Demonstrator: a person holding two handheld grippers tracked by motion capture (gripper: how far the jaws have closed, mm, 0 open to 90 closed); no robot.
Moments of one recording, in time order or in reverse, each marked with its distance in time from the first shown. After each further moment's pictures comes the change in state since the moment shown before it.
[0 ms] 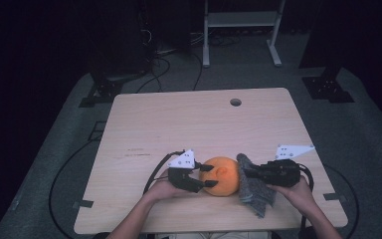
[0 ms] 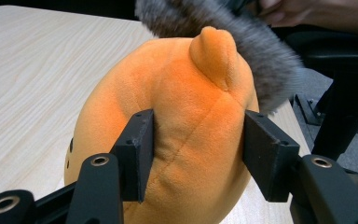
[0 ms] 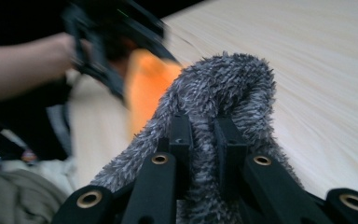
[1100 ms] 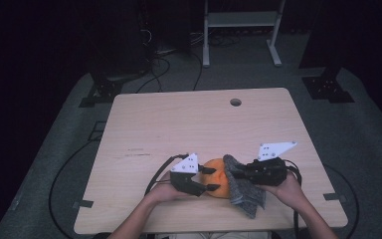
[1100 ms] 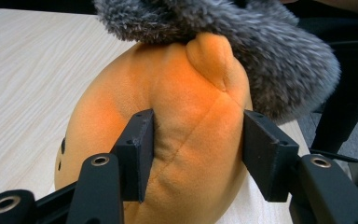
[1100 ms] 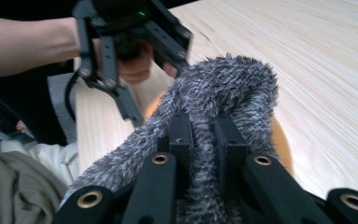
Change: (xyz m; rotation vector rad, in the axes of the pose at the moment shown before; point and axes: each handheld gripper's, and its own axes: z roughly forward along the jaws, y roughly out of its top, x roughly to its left) left arm -0.010 0.003 0.004 0.020 0.001 0.041; right arm 0.021 0.027 0.023 0.092 0.009 -0.128
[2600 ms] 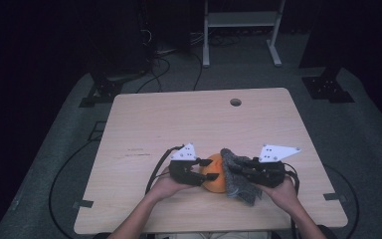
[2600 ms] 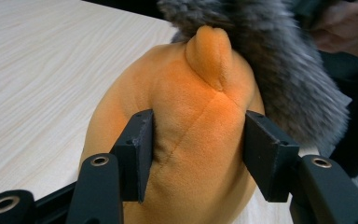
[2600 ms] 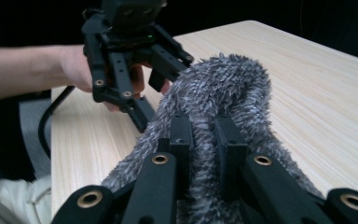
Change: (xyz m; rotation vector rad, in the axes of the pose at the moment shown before) left arm 0.016 0.005 -0.003 -0.019 0.079 -0.168; right arm 0.011 -0.001 0.005 -0.141 -0.104 -0.026
